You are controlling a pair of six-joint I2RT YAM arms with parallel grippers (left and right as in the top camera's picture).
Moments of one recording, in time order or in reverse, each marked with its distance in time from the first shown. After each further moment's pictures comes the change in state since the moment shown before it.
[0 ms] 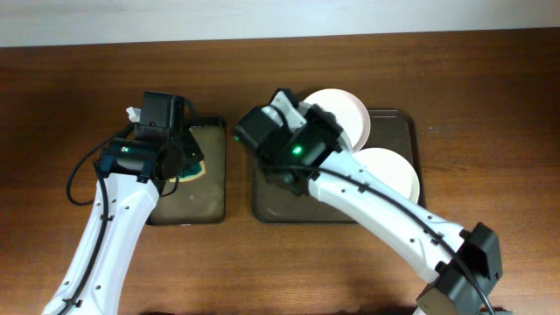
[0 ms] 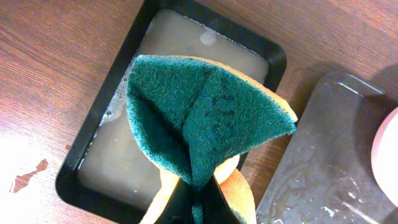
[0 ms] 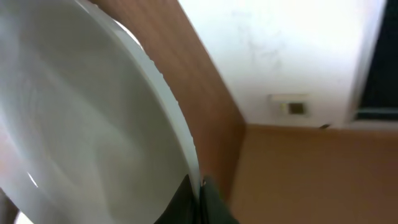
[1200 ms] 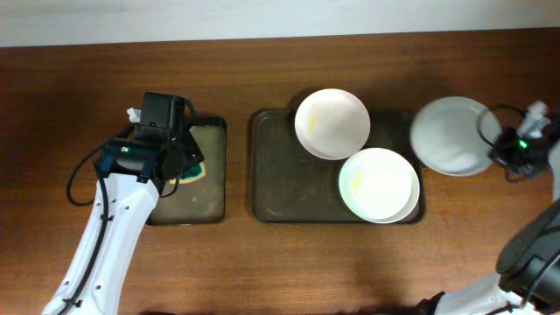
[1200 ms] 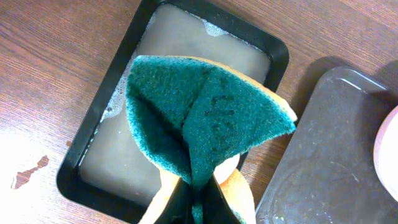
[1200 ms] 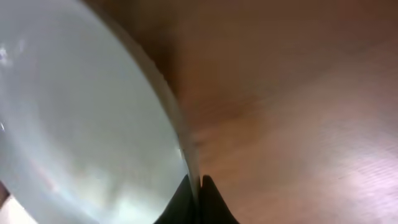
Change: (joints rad) left arm 0.000 0.000 0.000 -0.012 0.004 0.000; right arm -1.481 0.024 -0.318 0.300 -1.307 0.179
